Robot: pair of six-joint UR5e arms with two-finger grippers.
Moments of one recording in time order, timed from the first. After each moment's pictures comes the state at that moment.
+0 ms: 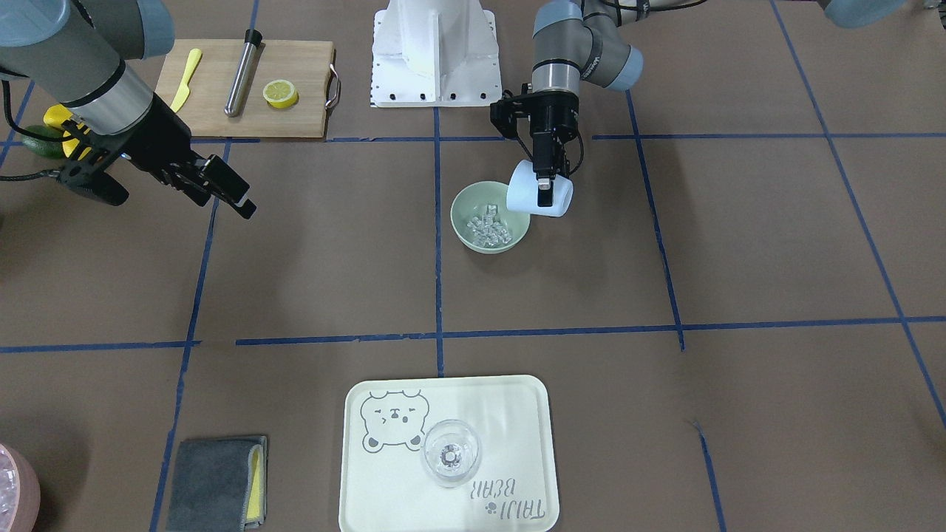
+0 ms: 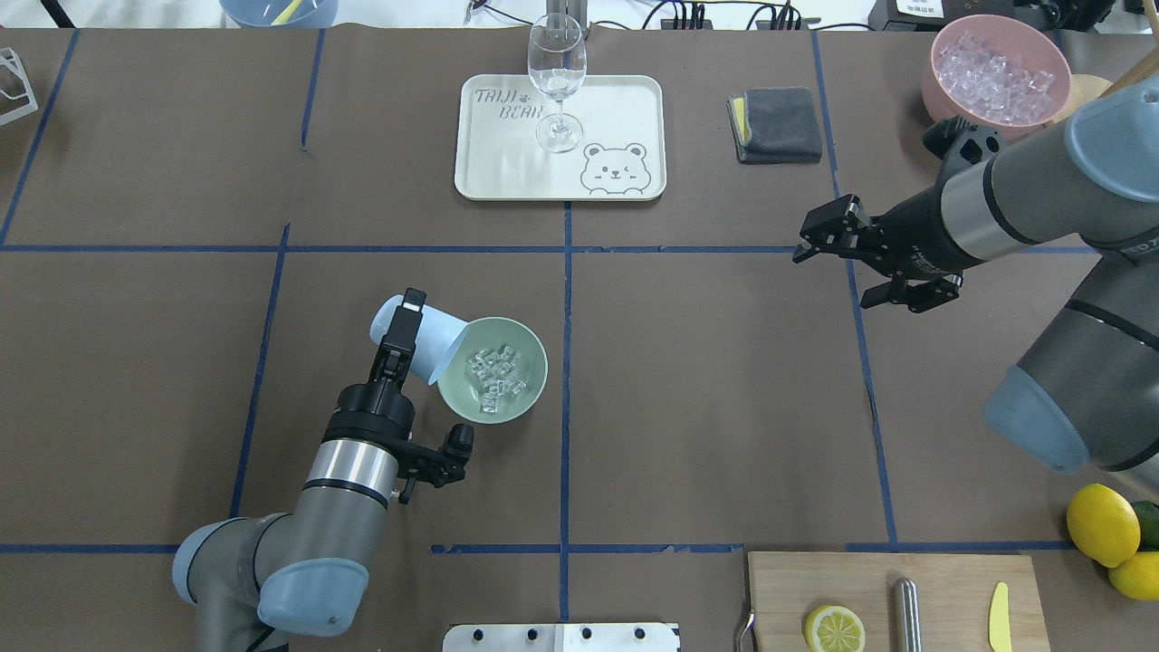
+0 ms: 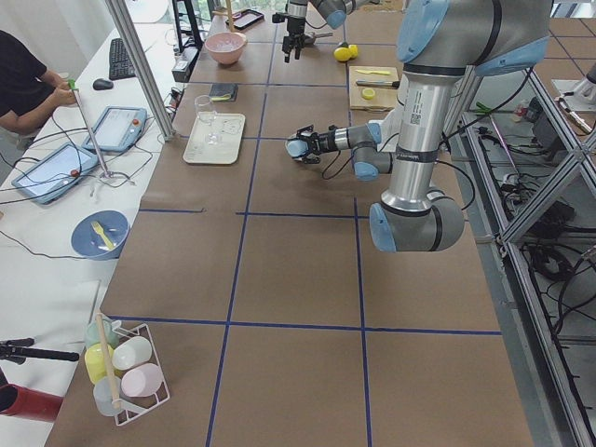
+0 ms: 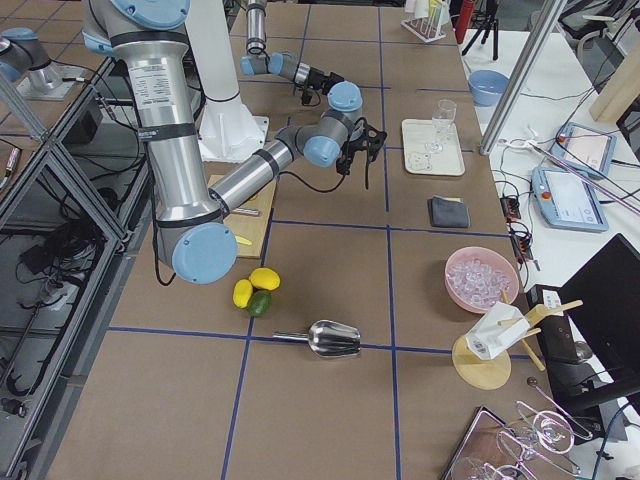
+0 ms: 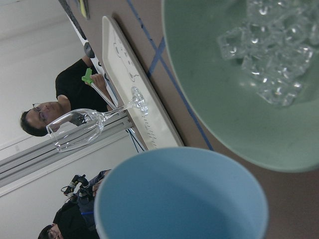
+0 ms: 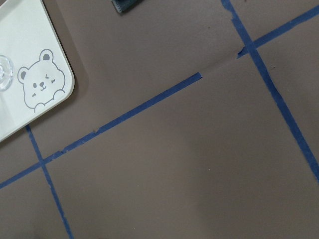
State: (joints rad) left arm -0.15 -1.90 -1.70 -2.42 -0.43 0.83; right arm 0.84 -1.36 1.98 -1.22 2.16 1.58
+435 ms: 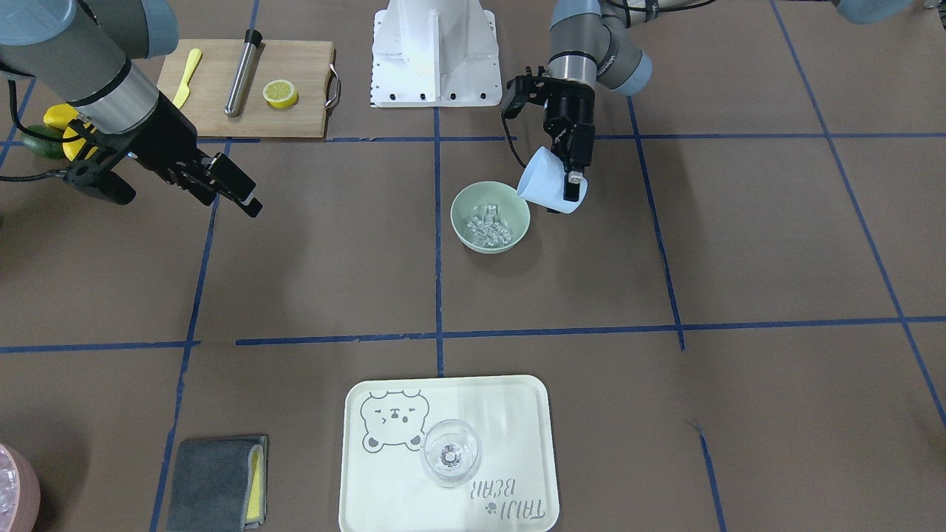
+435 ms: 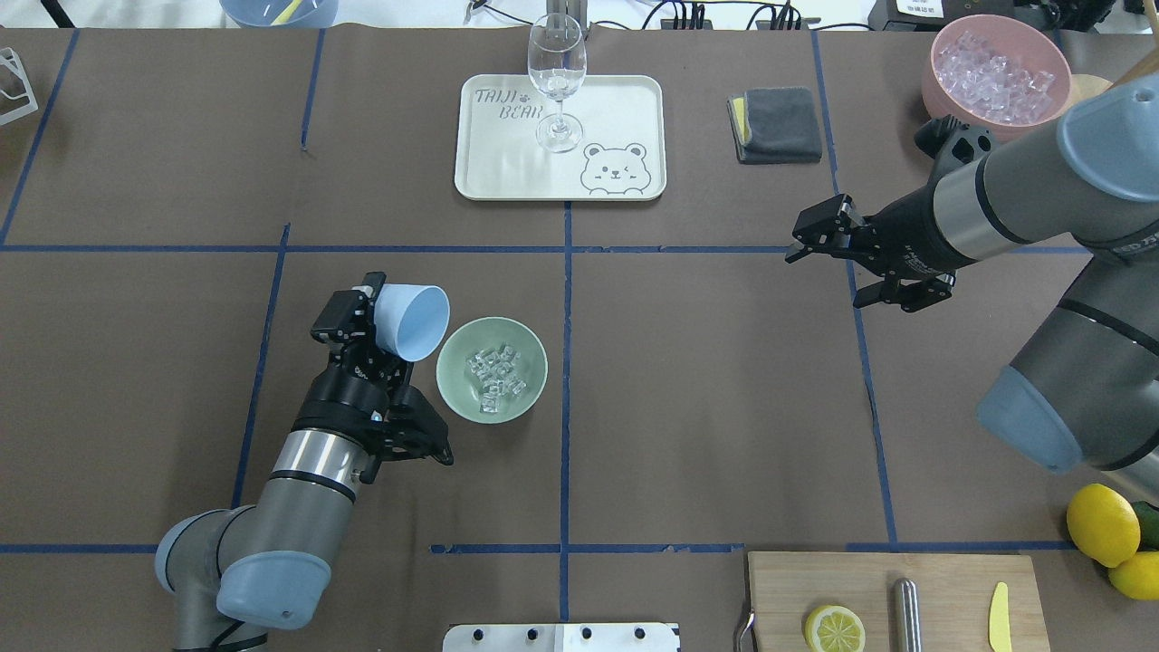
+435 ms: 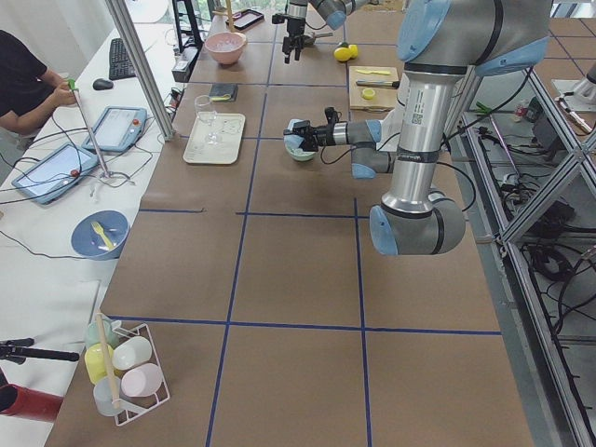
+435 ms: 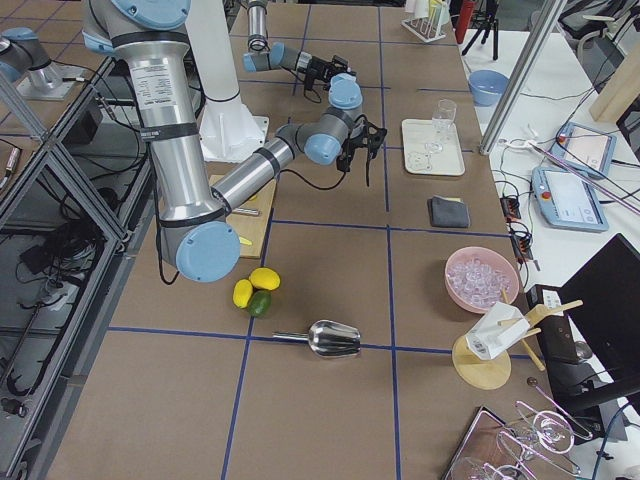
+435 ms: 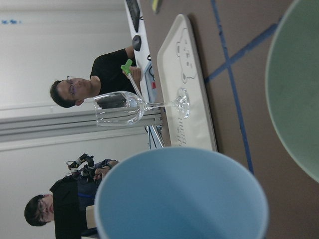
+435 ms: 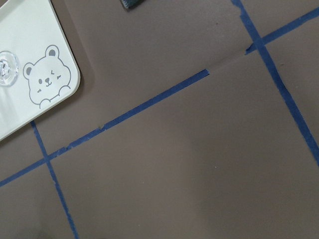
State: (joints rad) left arm -0.16 -1.85 -1.70 -2.54 -0.44 0.22; right arm 0.83 -1.35 1.97 -1.21 2.16 1.58
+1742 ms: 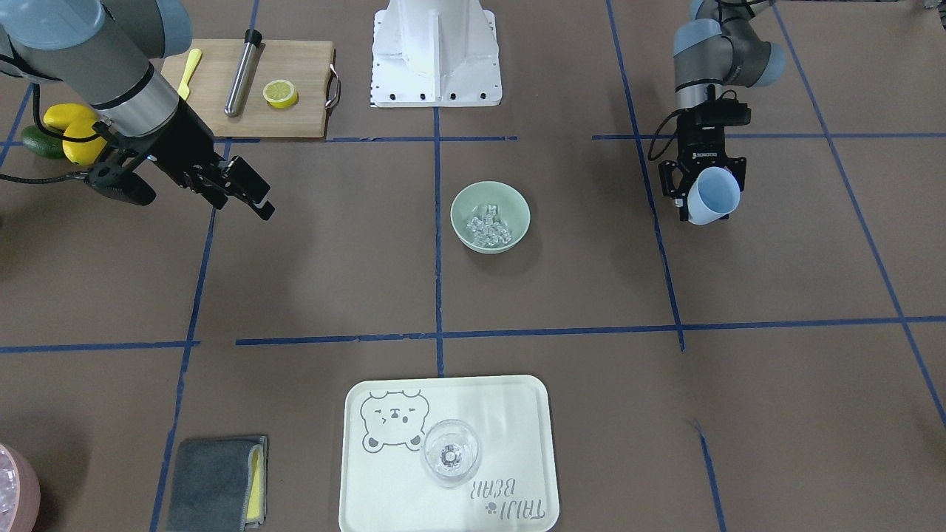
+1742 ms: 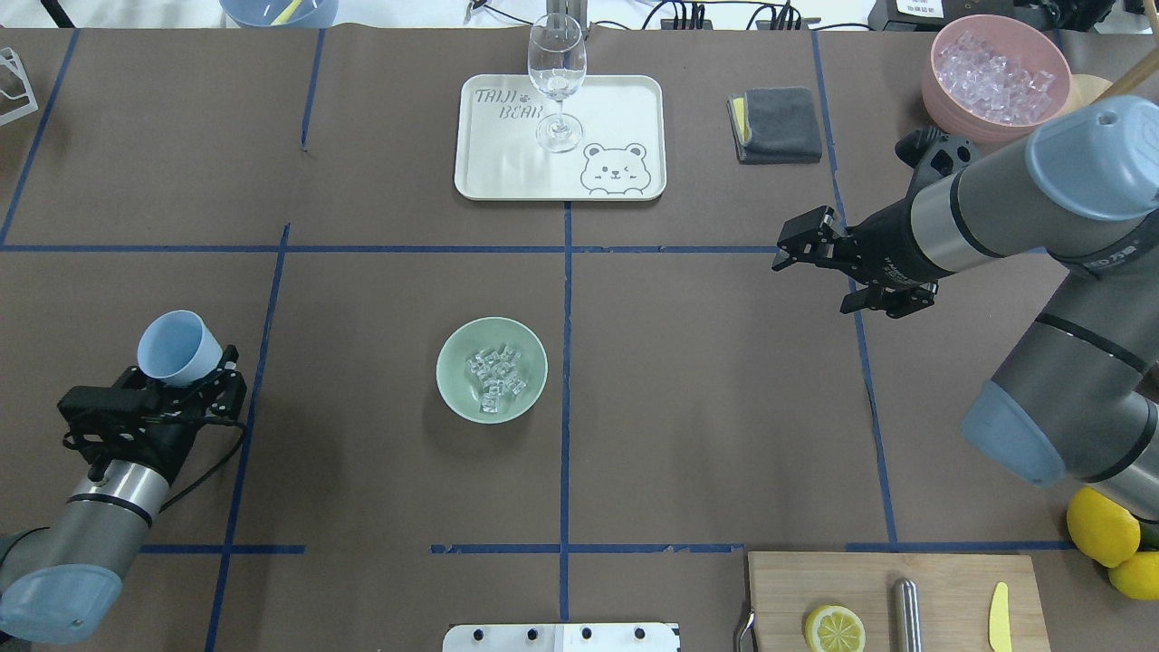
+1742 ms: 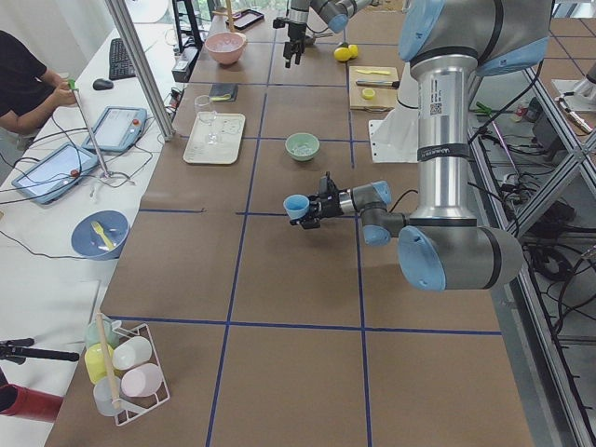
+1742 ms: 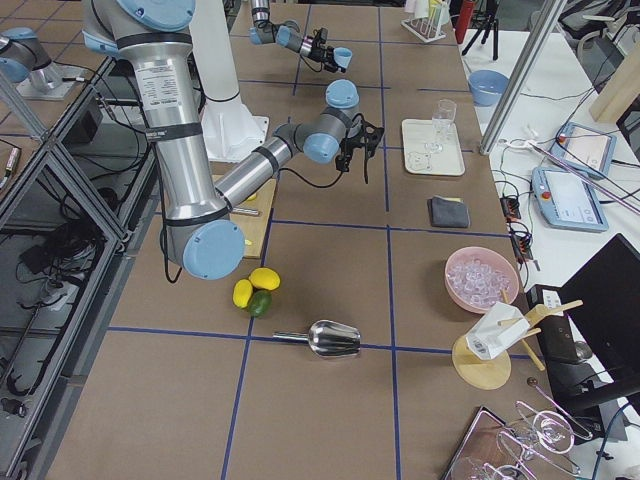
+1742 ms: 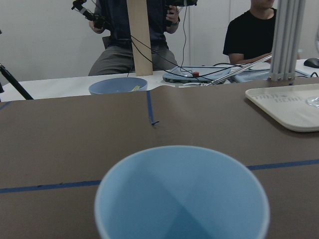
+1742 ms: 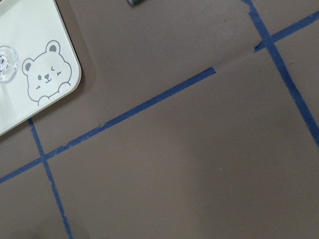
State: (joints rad) left arm -0.16 -1.38 -1.69 -2.57 -0.54 -1.28; right arm 0.79 -1.34 1.97 -1.22 2.09 1.58
